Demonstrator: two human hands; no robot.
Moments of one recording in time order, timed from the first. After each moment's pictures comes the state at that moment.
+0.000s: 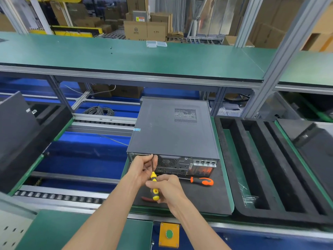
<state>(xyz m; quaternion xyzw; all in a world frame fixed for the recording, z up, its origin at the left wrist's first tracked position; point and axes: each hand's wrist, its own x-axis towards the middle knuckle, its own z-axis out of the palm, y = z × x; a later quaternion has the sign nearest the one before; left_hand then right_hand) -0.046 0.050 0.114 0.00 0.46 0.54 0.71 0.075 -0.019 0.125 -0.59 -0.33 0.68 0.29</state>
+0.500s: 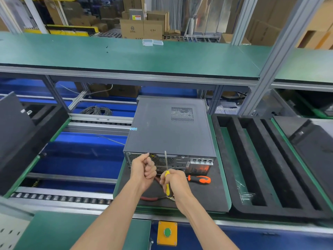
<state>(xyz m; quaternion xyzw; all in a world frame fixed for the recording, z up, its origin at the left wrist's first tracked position) -0.031 0.039 0.096 0.07 0.42 0.54 0.73 0.101 -0.008 0.118 -0.61 -0.33 0.63 0.36</state>
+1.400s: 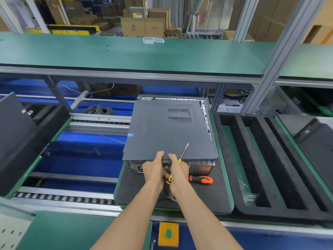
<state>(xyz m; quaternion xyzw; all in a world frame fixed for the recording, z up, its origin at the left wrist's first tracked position) 0.027 0.044 0.098 0.09 0.60 0.57 0.56 0.087 0.039 0.103 -0.61 -0.10 0.61 0.49</state>
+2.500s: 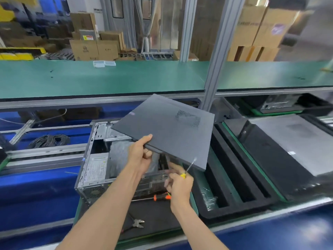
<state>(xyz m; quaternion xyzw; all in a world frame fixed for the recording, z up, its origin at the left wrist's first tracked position) 0.106 0.124 0.199 0.17 0.36 0.57 0.72 0.202 0.020 0.135 -0.54 -0.14 0.49 0.67</state>
